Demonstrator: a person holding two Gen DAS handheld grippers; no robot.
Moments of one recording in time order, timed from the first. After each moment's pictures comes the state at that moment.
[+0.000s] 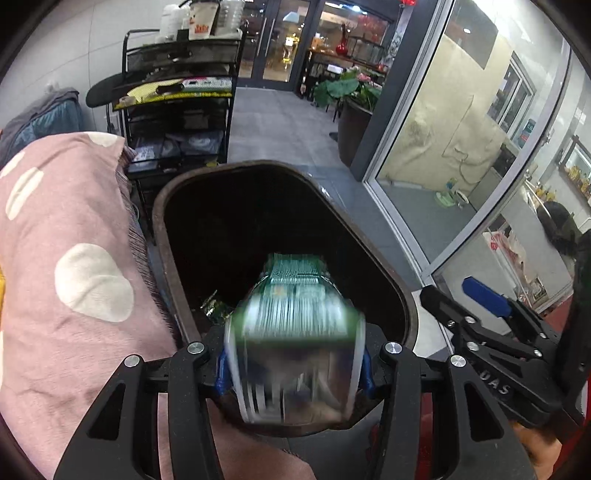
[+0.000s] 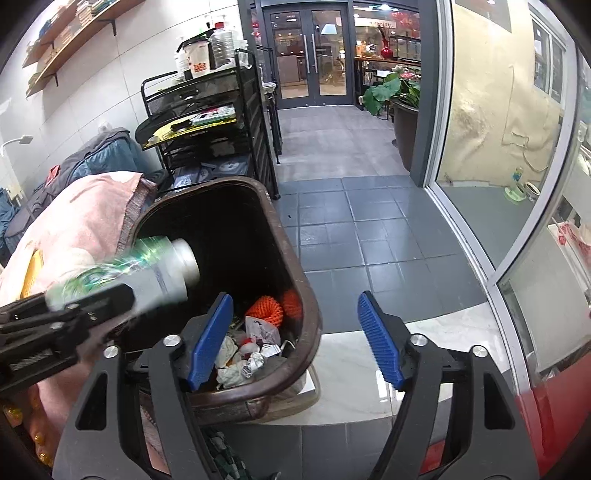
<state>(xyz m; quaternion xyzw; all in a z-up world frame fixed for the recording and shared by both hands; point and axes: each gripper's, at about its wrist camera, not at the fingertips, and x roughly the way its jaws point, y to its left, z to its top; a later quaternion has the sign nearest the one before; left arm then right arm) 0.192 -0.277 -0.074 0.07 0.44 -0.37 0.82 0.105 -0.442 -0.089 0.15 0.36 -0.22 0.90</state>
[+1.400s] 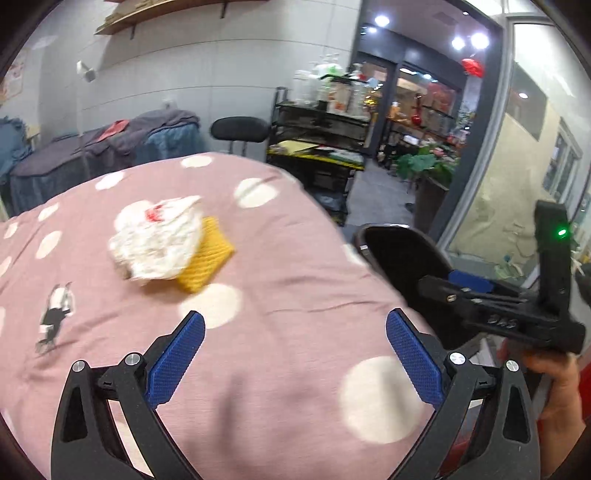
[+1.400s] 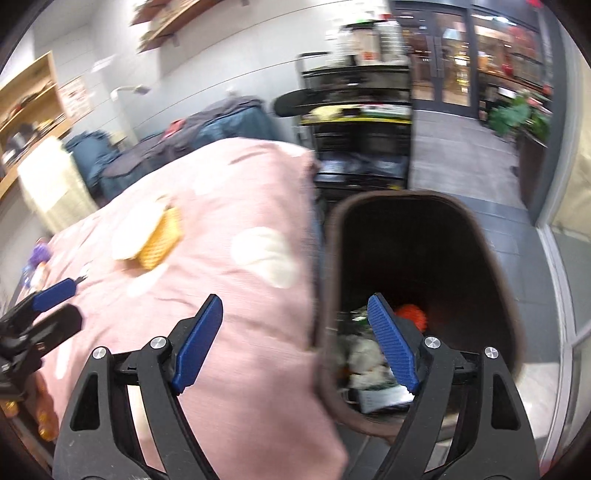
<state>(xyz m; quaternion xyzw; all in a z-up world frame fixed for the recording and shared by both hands) 0.171 -0.053 -0.027 0.01 0.34 -0.22 0.91 0.184 -0.277 -0.054 0.10 0.37 0.05 0.92</state>
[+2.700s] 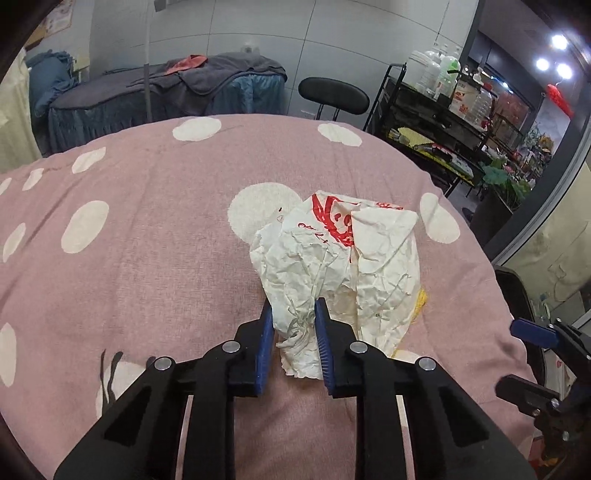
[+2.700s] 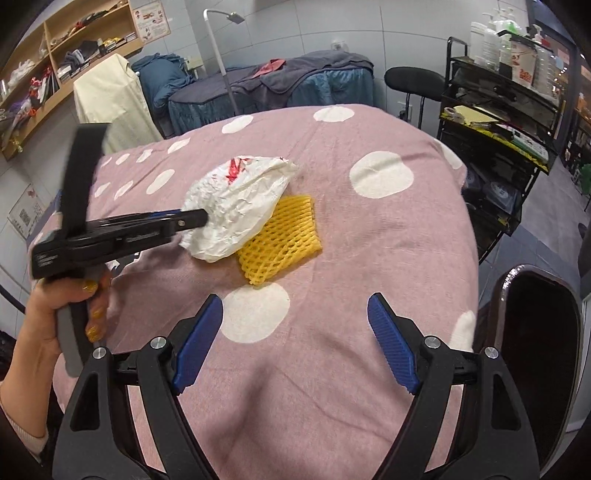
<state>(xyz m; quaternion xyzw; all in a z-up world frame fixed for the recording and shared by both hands) 0.309 0.068 -0.052 -0.06 0.43 -0.12 0.89 0.301 -0.131 -0.044 0.01 0.45 0.18 0.88</state>
